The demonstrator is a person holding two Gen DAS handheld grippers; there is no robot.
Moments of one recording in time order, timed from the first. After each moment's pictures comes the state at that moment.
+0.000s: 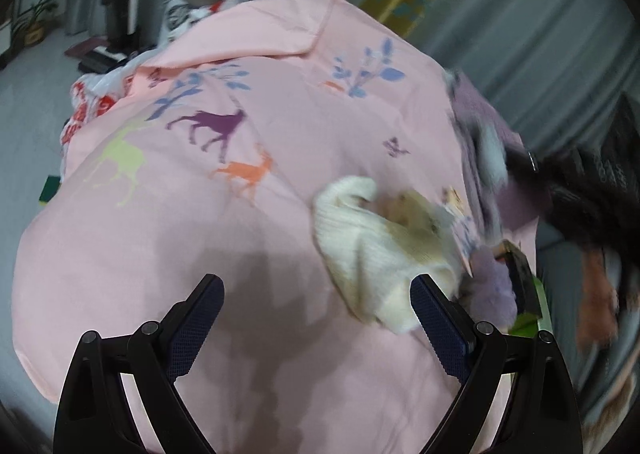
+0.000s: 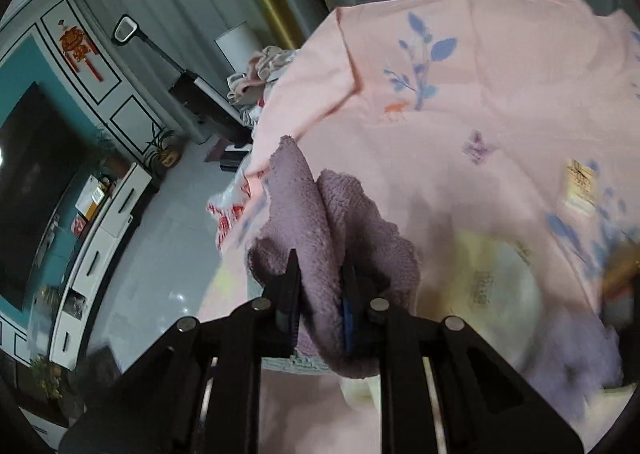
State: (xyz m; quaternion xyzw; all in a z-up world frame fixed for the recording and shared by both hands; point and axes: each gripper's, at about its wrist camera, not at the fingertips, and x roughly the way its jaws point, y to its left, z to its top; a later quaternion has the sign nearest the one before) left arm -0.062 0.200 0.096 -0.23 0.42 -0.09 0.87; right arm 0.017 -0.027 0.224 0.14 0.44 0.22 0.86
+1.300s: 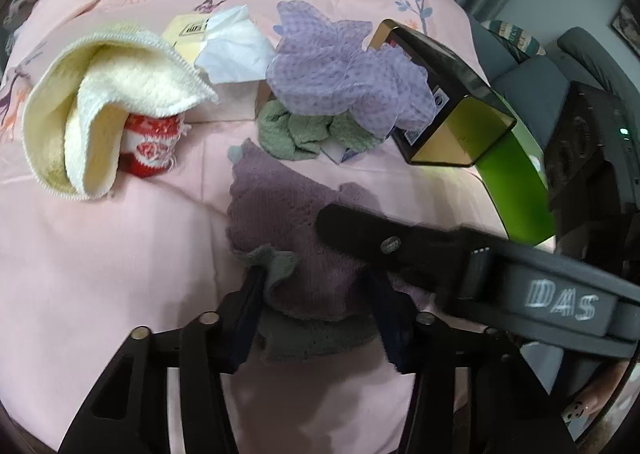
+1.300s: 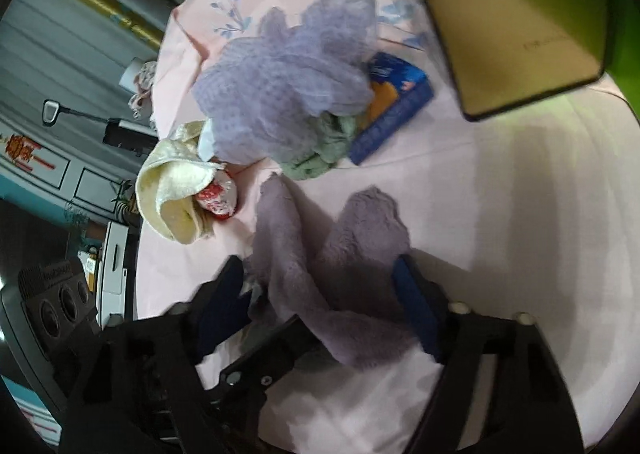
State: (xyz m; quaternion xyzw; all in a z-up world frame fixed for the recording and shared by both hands) left arm -0.098 -0.025 0.036 -0.06 0.51 -0.25 0.82; right arm -0.086 -0.167 0.057 0.32 0.50 0.13 0.79
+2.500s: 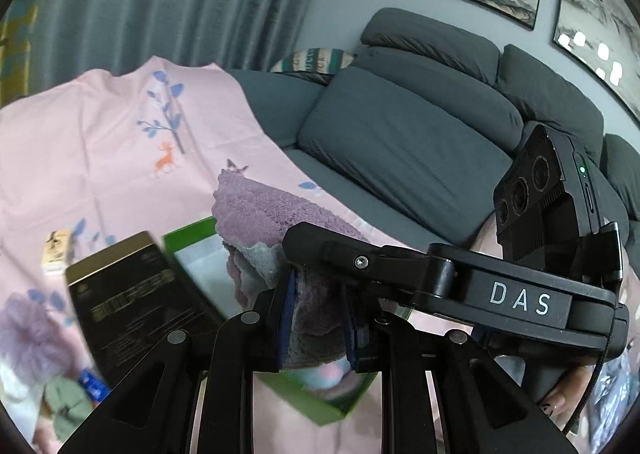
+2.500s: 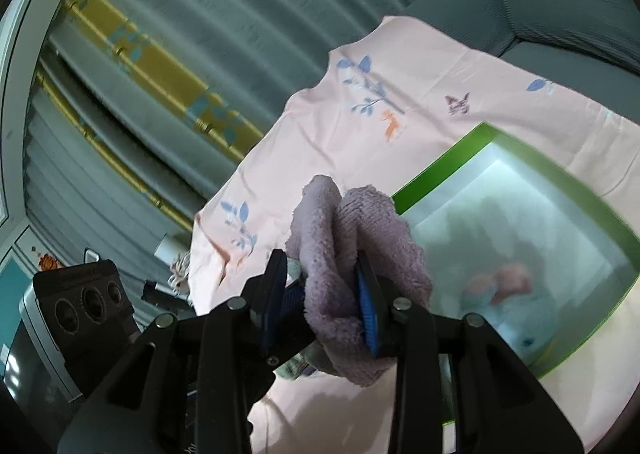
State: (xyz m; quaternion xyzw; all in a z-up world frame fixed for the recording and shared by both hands) left arm -0.081 -0.264 0.185 0.02 0.32 -0.52 0.79; right arm -0.147 -0.387 0.188 0.41 0.23 0.01 0.88
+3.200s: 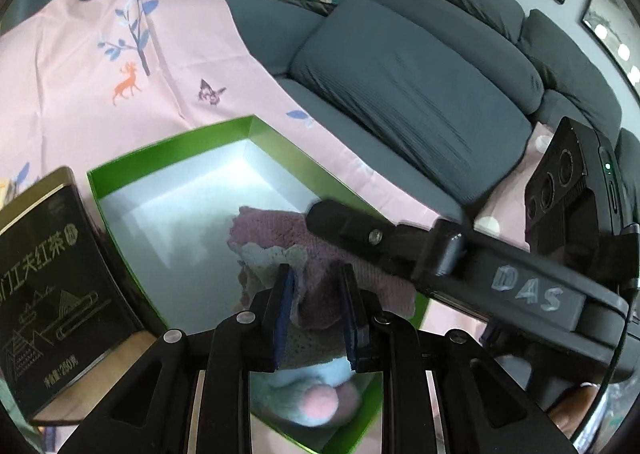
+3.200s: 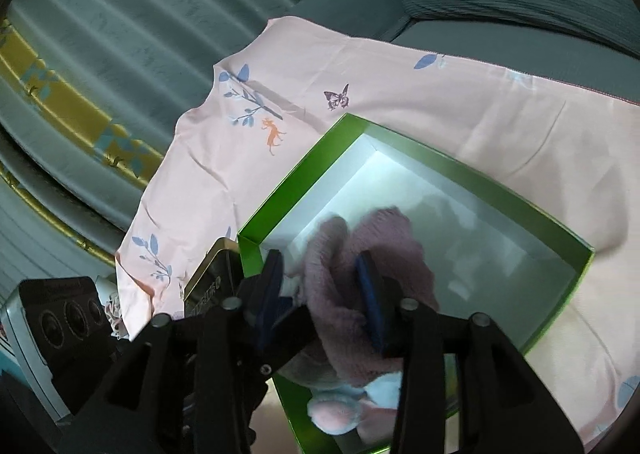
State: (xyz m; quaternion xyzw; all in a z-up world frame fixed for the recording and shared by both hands) left arm -0.064 -0.327 0.120 0.04 0.43 -0.52 0.74; right arm -0.151 -0.439 0.132 0.44 0.27 -0.12 0.85
